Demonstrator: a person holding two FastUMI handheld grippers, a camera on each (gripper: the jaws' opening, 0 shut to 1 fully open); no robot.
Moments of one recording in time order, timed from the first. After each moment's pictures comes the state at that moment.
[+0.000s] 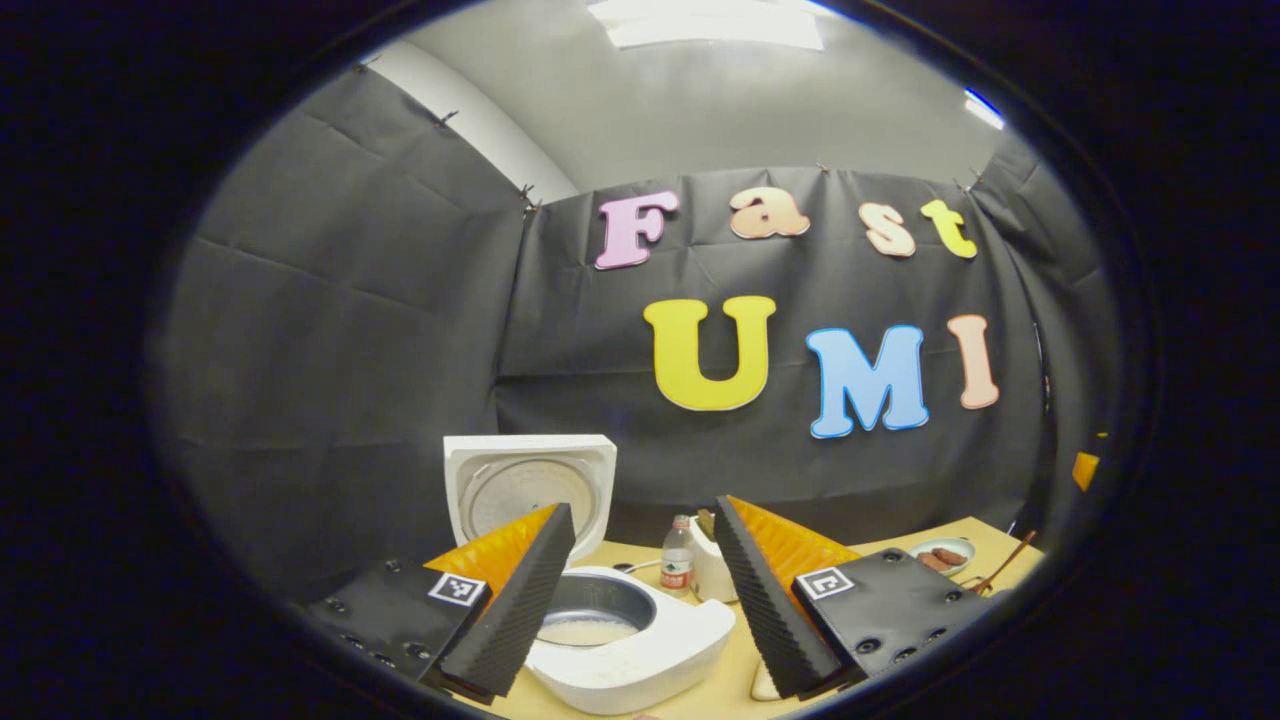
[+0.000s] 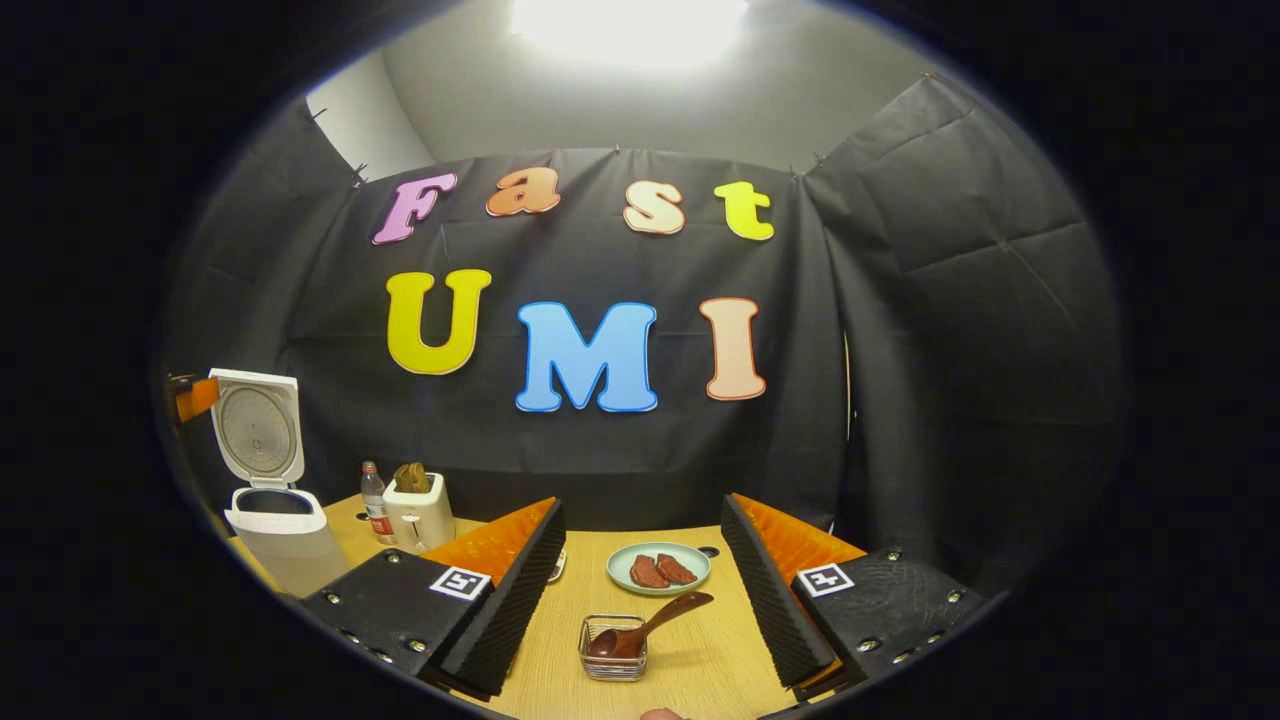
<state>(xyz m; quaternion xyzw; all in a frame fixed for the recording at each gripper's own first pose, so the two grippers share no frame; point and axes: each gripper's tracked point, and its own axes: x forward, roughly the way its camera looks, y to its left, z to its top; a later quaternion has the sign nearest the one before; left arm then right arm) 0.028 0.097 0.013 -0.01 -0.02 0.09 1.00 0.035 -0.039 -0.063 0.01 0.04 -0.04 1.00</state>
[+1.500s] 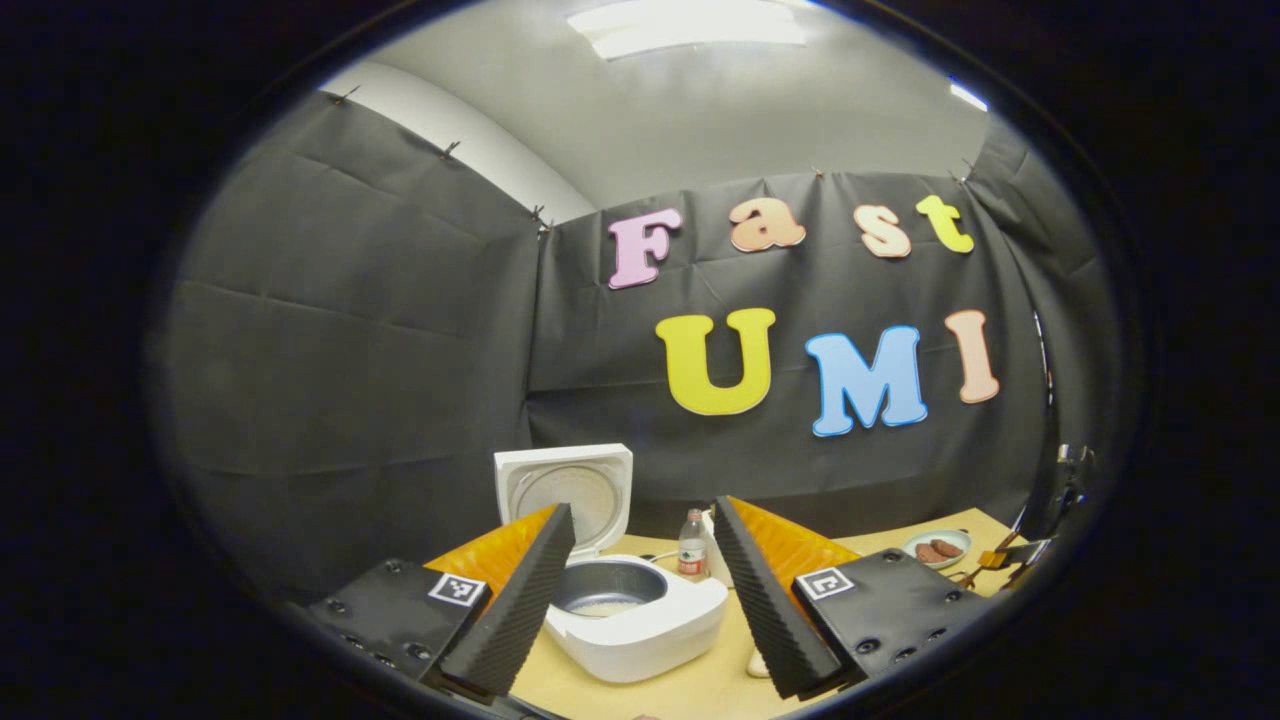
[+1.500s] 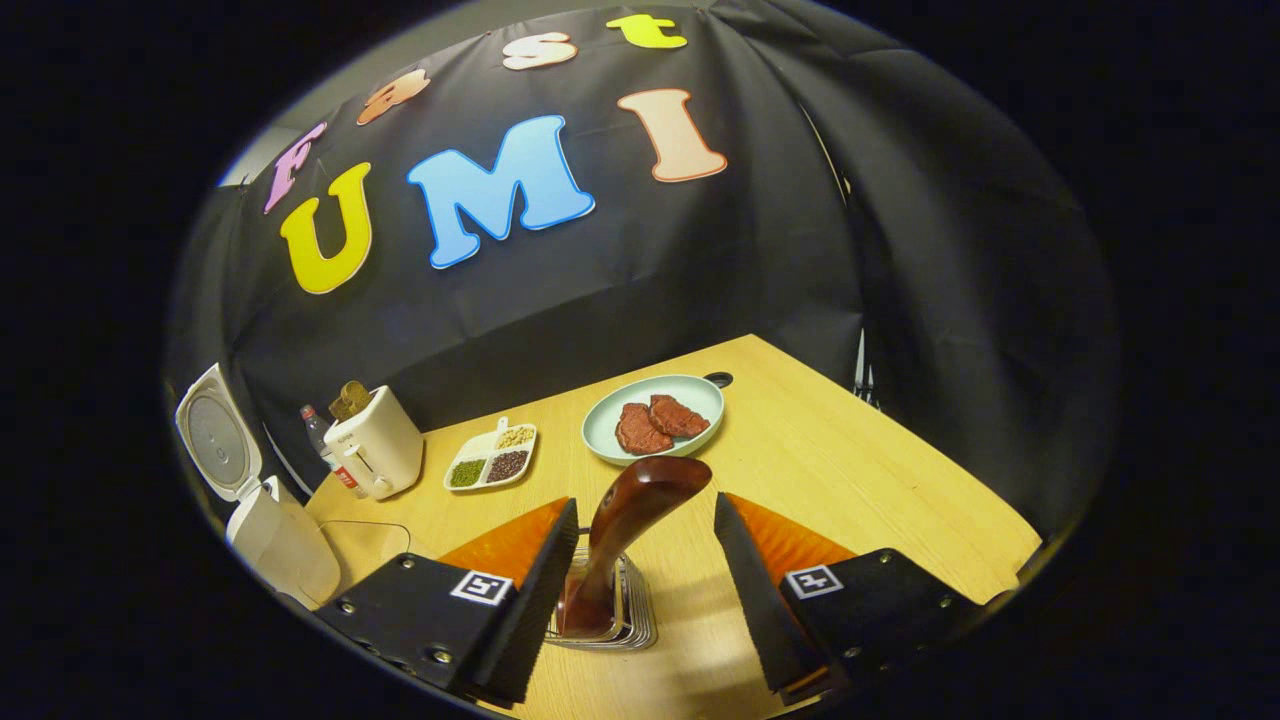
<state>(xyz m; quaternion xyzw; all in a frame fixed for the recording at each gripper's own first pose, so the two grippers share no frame) -0.059 0.075 0.048 0.01 -0.01 0.13 0.99 0.111 -0.061 -0.275 0.16 0.28 -0.04 0.95</state>
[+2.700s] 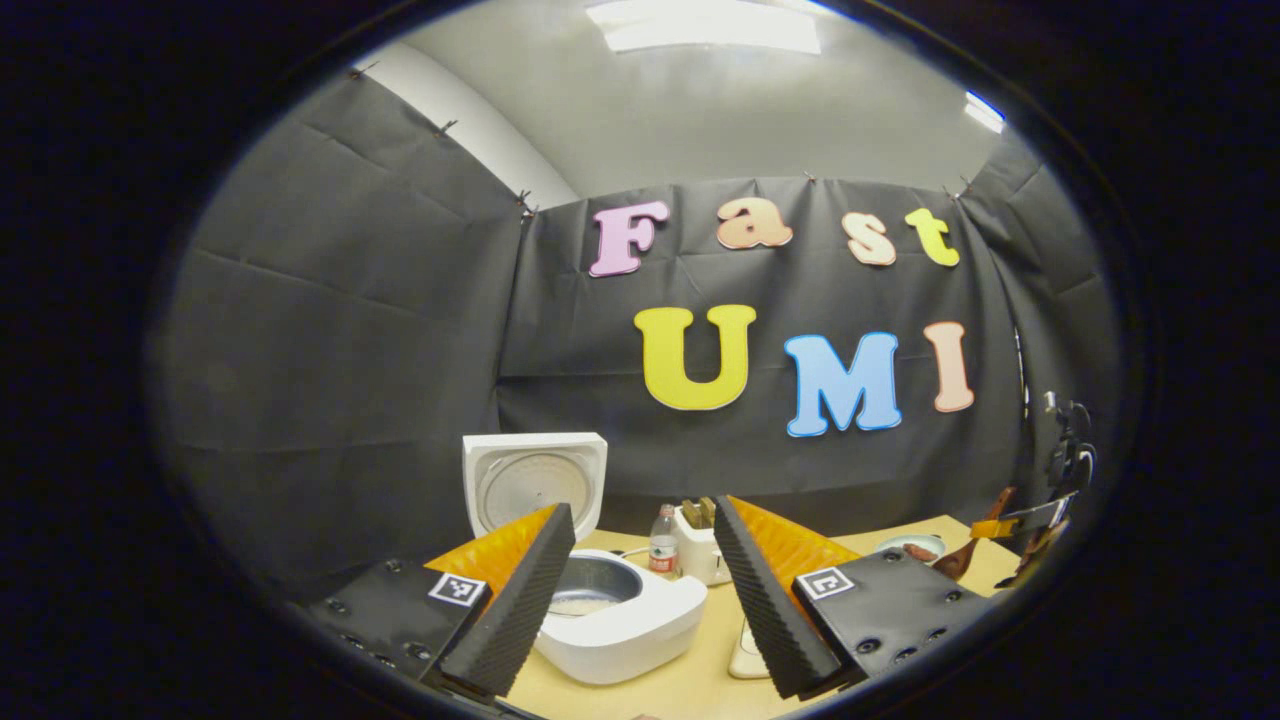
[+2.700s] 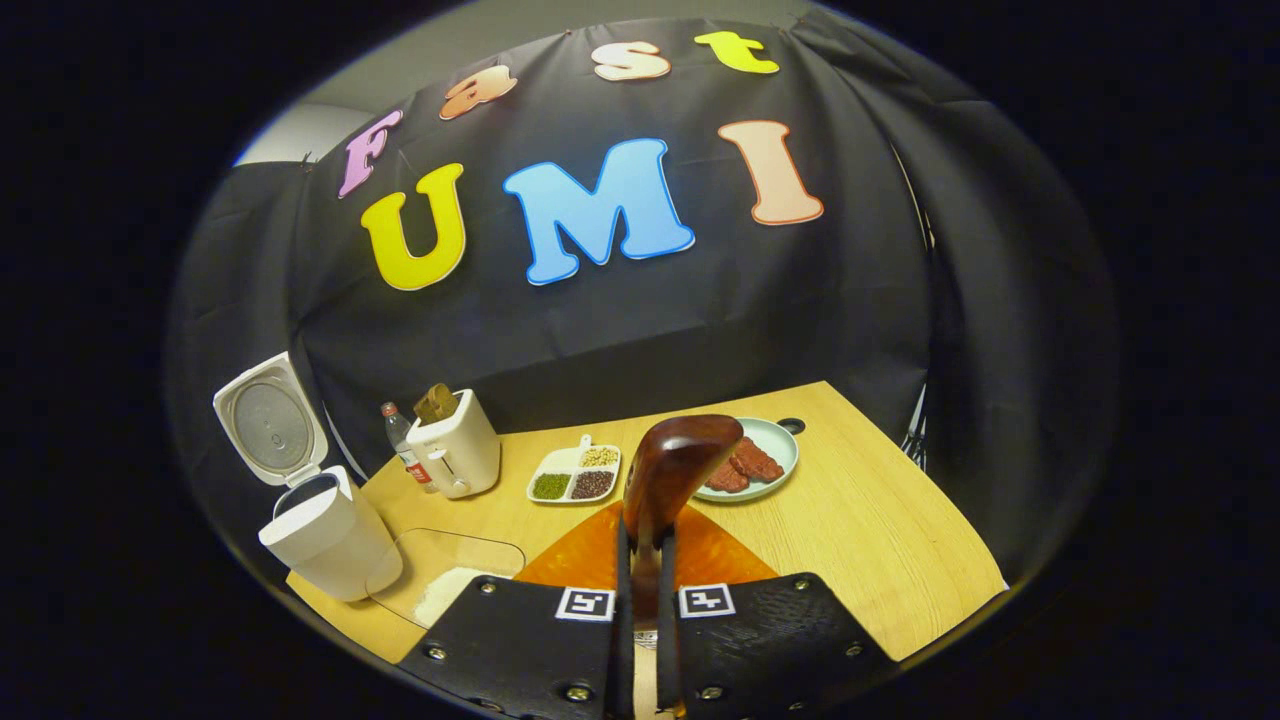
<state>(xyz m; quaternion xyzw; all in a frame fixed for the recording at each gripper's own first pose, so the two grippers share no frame) -0.041 0.082 0.027 -0.03 -0.01 0.08 1.00 0.109 -0.003 -0.167 0.11 0.24 0.06 0.96</state>
